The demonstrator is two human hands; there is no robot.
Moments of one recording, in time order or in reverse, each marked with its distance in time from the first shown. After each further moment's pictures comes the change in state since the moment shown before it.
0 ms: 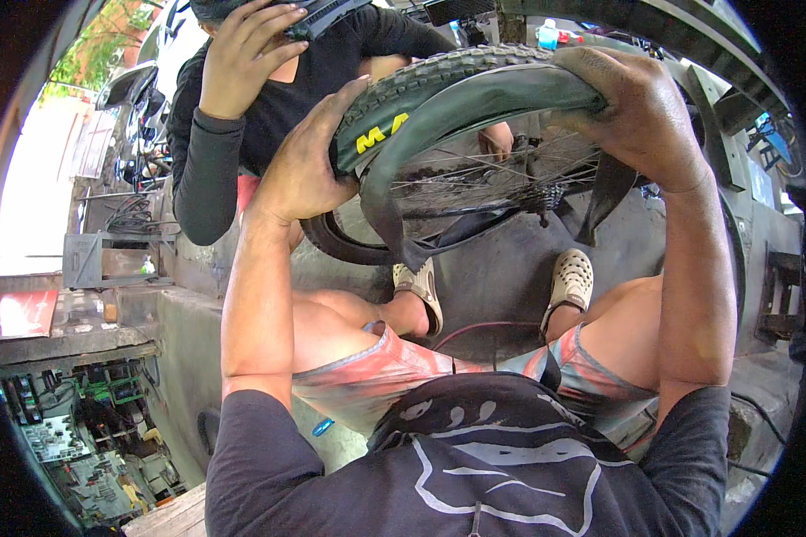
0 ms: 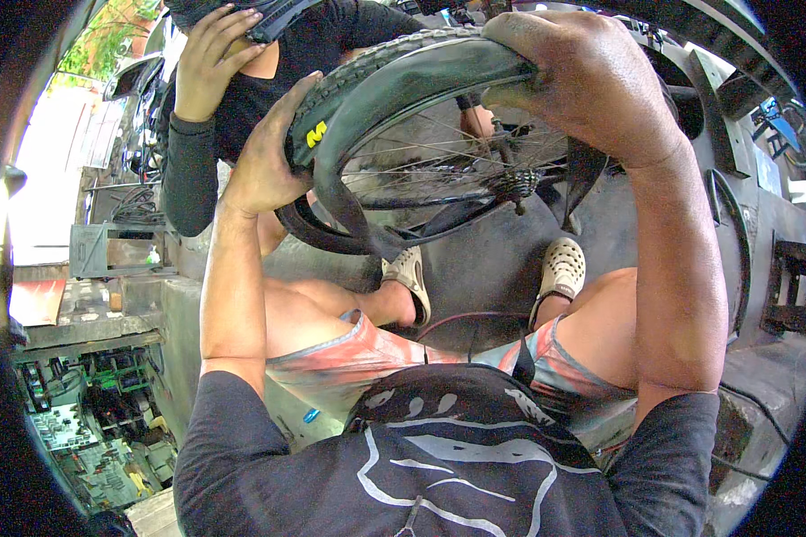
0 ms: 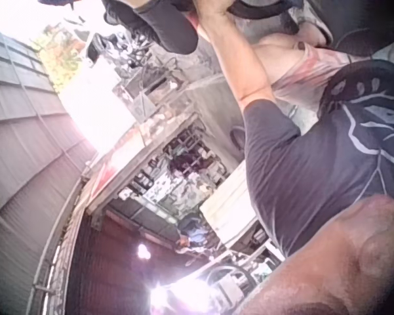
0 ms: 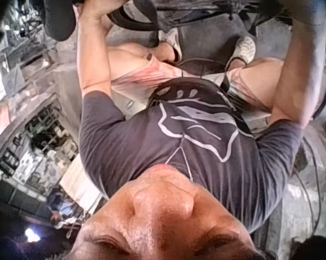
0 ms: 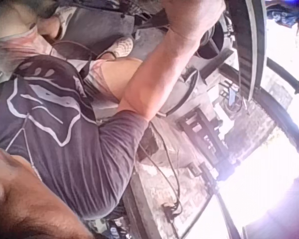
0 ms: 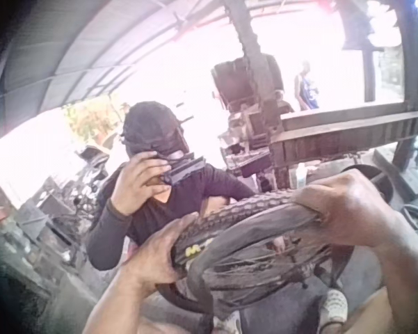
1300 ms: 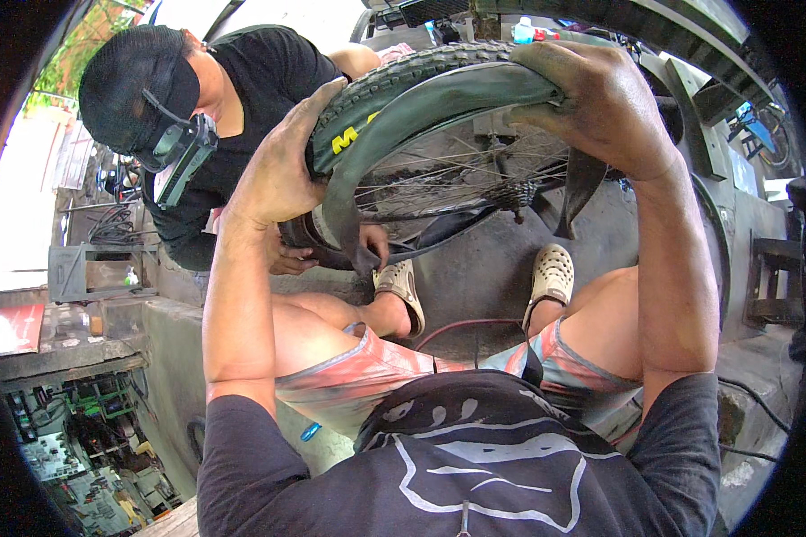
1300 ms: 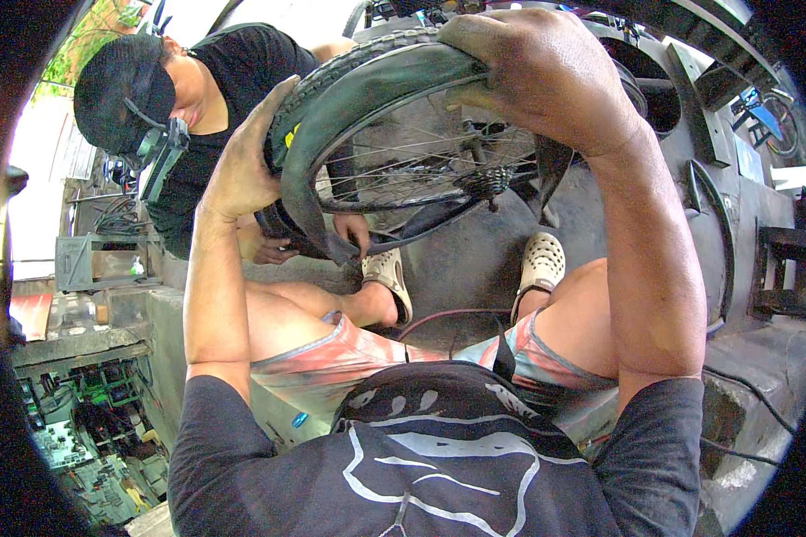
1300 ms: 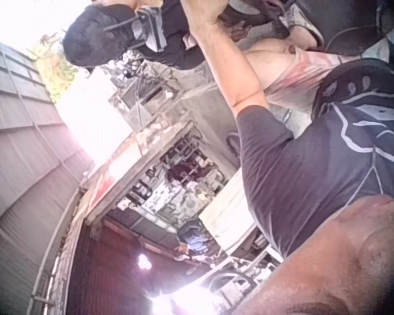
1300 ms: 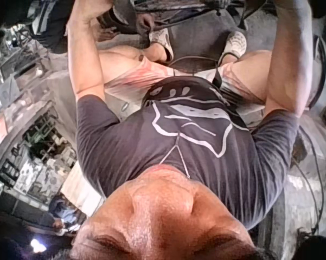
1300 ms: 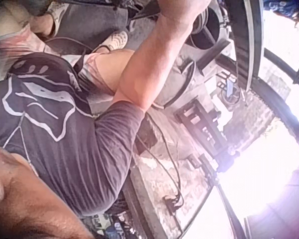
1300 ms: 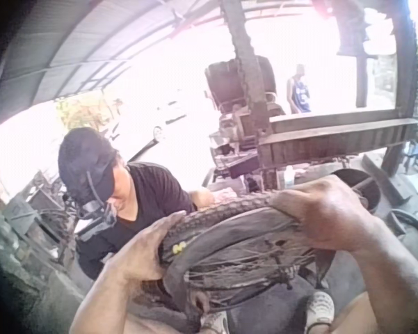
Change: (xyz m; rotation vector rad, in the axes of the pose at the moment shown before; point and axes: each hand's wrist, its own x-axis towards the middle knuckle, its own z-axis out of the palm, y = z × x) left_hand 0.002 0.004 0.000 -0.056 0.035 0.001; right_hand 0.010 -0.006 -0.003 0.108 -0.033 -0.026
